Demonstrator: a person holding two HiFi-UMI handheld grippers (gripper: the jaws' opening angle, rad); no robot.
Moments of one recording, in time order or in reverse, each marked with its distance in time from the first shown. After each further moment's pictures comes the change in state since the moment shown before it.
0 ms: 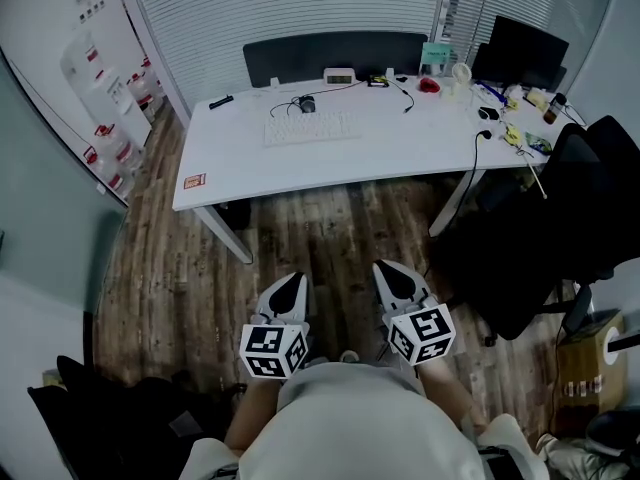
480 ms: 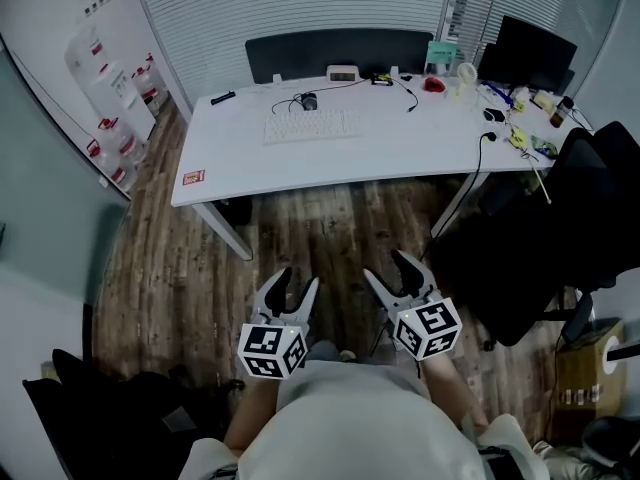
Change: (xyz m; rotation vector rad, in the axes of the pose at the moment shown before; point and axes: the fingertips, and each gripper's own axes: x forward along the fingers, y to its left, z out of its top) left arm 0.015 -0.012 -0.001 -0.009 -0.025 -0.005; right arm 0.005 -0.026 -0.006 0.037 0.023 0.055
